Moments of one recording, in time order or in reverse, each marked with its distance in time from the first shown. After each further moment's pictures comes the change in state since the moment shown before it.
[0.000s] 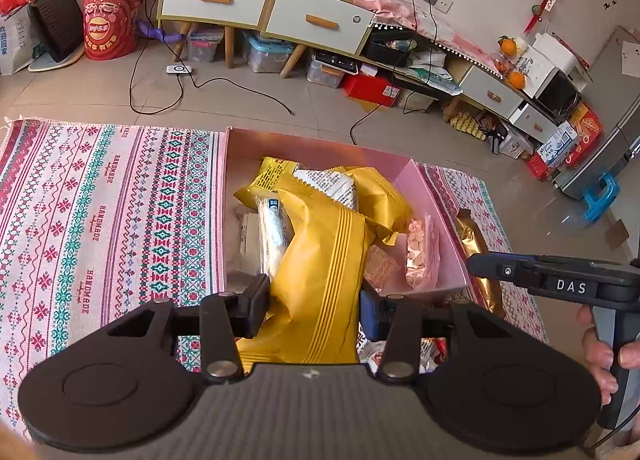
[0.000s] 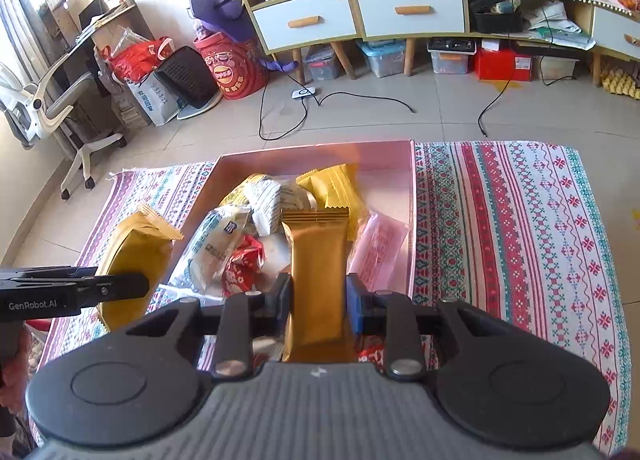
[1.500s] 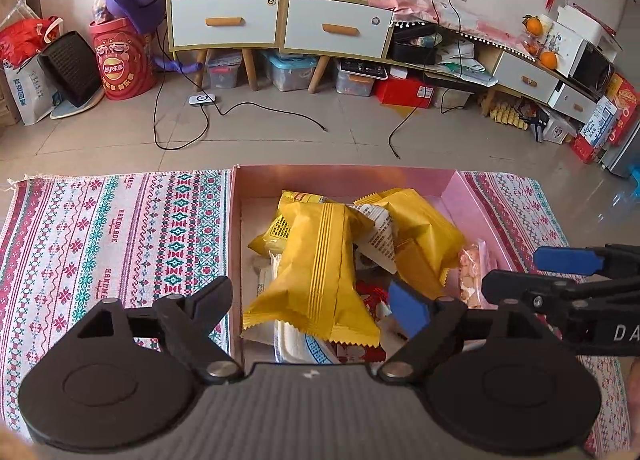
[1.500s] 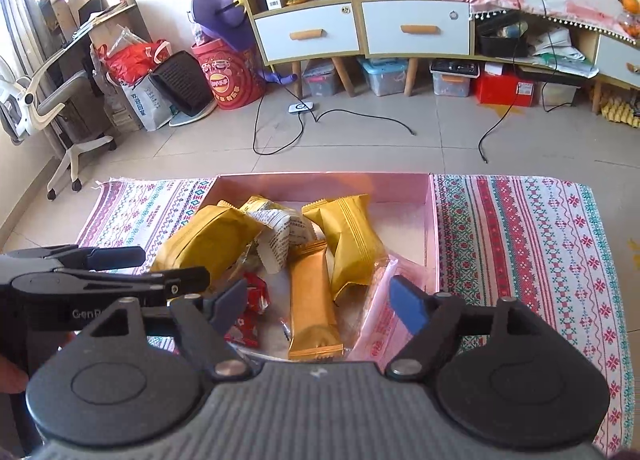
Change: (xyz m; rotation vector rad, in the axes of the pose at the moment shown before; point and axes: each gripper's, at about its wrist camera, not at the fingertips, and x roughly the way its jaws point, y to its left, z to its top) left arm 0.032 -0.024 0.020 0.112 -0.033 0.175; right arm 0.015 0.026 0.014 -0.046 -0.048 -0.051
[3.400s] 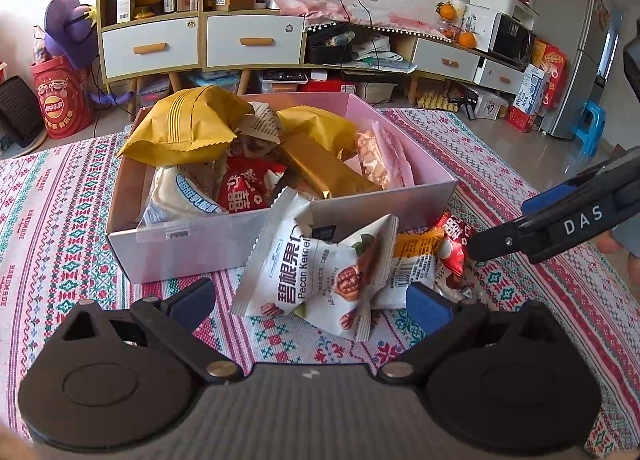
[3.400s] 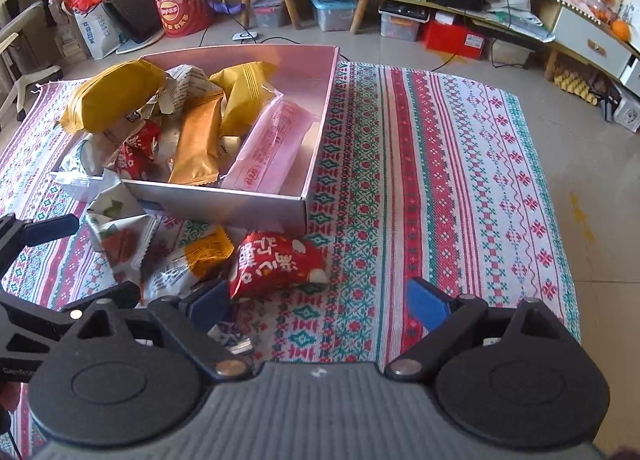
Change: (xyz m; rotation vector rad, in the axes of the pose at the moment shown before) left arm 0.004 -0.045 -0.110 0.165 -0.133 -0.136; right arm 0.007 -0.049 -0.077 -0.076 0.160 -0.189
